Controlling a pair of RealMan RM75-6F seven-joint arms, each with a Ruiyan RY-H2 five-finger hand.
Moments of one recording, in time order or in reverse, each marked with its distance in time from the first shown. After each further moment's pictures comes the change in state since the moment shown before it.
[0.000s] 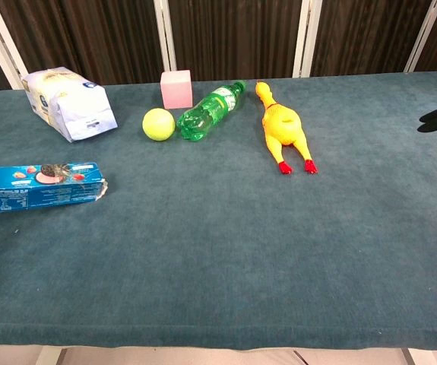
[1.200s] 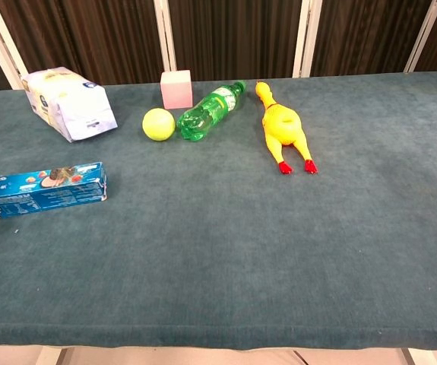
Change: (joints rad) left arm 0.292 0.152 0.071 -0.225 0.081 0.431 0.261; right arm -0.333 -0.022 0.142 -0.181 0.199 0.301 -0.291
